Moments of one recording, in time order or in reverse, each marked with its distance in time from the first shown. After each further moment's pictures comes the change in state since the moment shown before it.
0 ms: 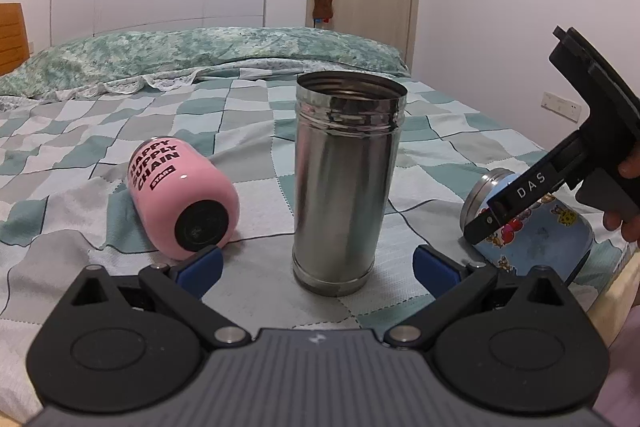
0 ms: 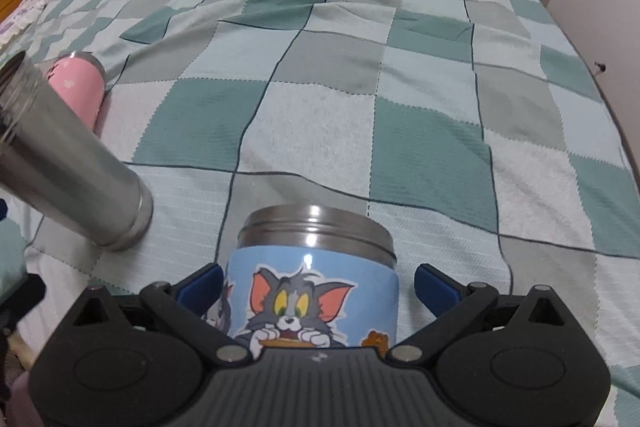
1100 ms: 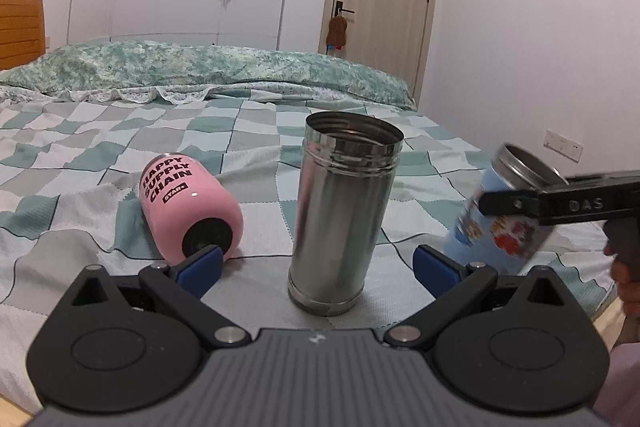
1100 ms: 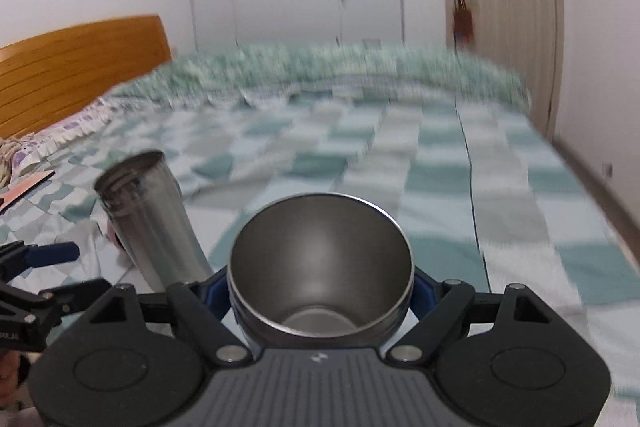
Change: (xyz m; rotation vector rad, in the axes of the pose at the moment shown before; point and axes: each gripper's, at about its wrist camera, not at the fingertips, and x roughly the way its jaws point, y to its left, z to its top) left arm -0.017 0.002 0.005 -0.082 -0.085 0.010; right arm -0.069 0.009 -0.056 -0.083 -0.617 0.086
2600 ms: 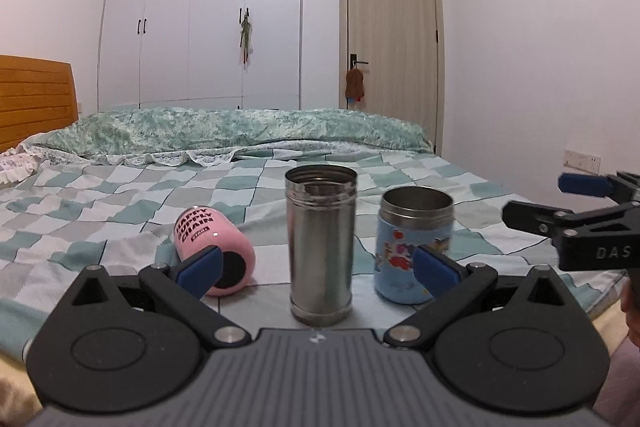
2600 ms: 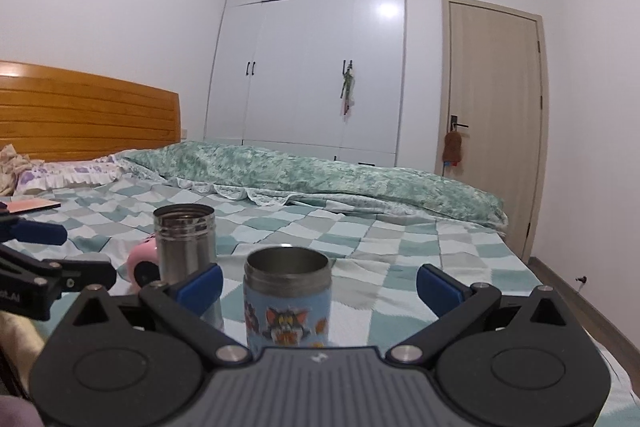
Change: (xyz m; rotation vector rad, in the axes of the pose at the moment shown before) left arm -0.068 -0.053 -0.017 0.076 -0.179 0.118; right arm -0.095 0.015 -0.059 -0.102 -0.315 -0.066
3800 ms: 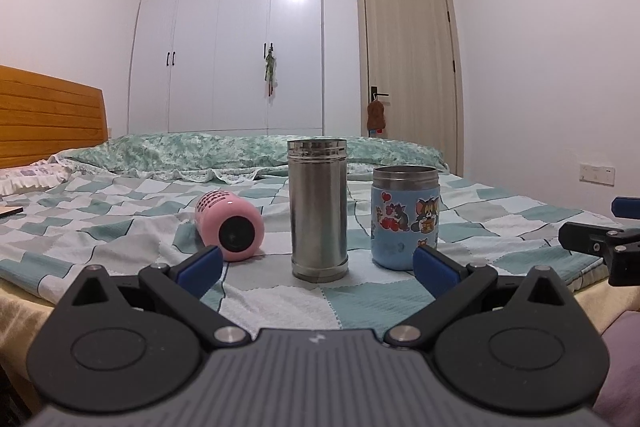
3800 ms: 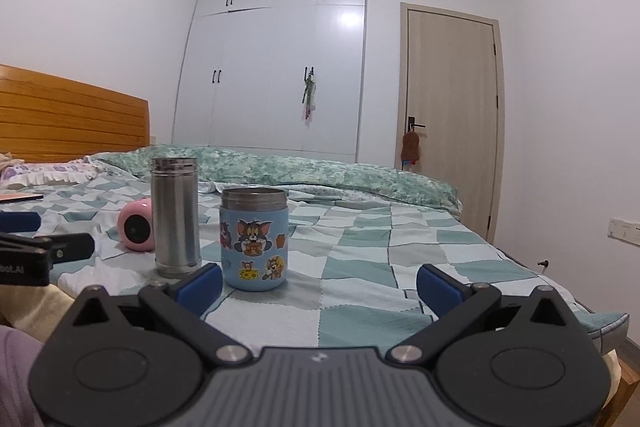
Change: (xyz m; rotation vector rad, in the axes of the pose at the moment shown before) left arm -0.042 -0.026 -0.070 -0.002 -0.127 0.088; right arm -0.072 -0.005 -0.074 0.027 -0.038 -0.115
